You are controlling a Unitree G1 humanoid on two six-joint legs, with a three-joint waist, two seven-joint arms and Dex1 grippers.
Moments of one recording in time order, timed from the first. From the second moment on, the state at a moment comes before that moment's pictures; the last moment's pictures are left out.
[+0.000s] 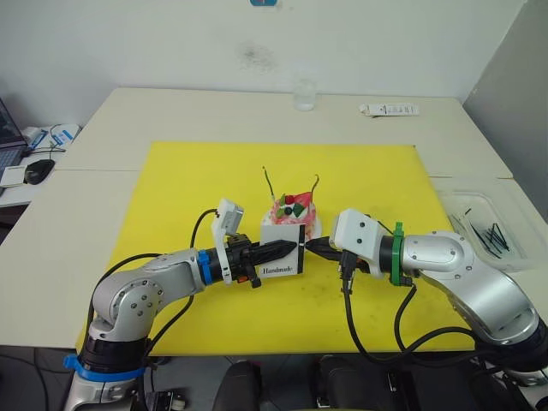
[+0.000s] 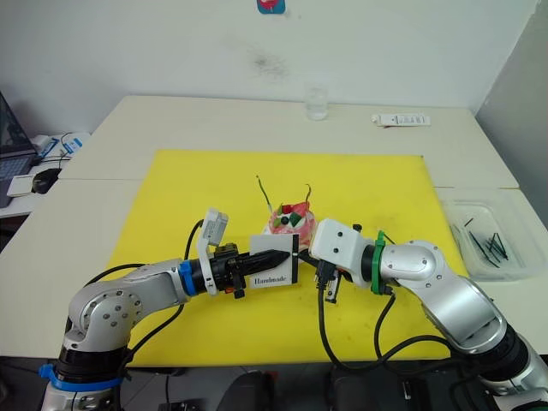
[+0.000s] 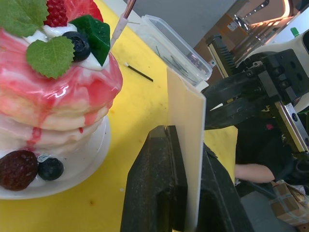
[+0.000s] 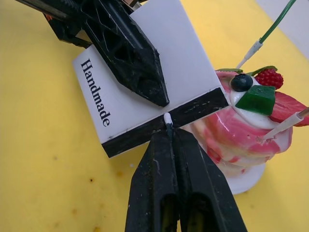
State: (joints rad) left arm -0.29 0.50 0.06 -0.36 -1.01 1.02 -0.60; right arm -0.46 -0.70 0.35 -0.66 0.25 0.77 0.73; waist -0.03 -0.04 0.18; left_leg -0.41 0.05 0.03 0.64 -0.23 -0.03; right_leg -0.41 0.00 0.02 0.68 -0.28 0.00
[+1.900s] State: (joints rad) left arm -0.05 0.80 0.08 -0.46 -0.80 0.82 -0.86; right arm -0.81 -0.44 0.45 -0.41 0.02 0.76 0.49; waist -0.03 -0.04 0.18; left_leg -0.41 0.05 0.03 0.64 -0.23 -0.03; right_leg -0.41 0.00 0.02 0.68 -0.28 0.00
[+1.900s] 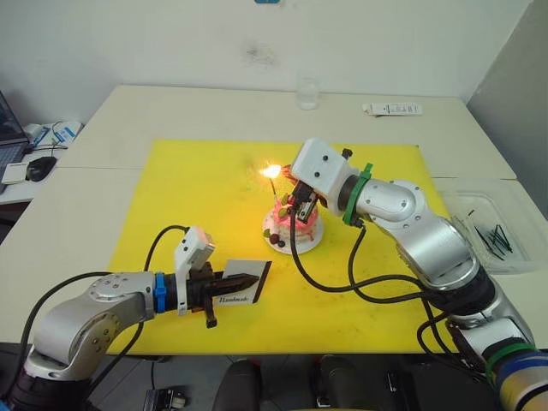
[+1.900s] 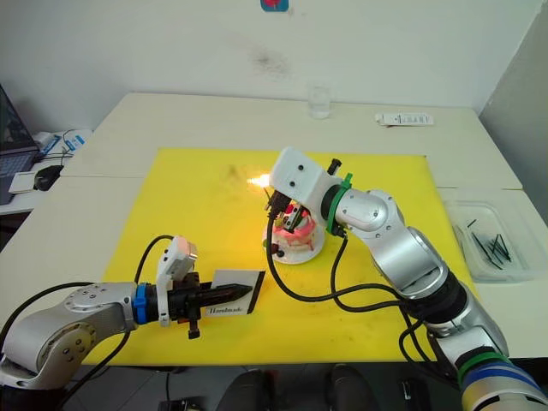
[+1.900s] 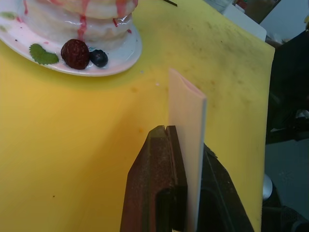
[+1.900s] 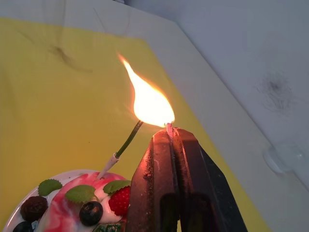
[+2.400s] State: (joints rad) left arm -0.05 0.79 0.08 -0.46 -0.80 0.82 -0.86; right arm -0.80 -0.38 0.47 -0.29 -0.11 0.62 0.51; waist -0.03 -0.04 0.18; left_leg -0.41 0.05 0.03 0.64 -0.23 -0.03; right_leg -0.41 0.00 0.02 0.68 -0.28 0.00
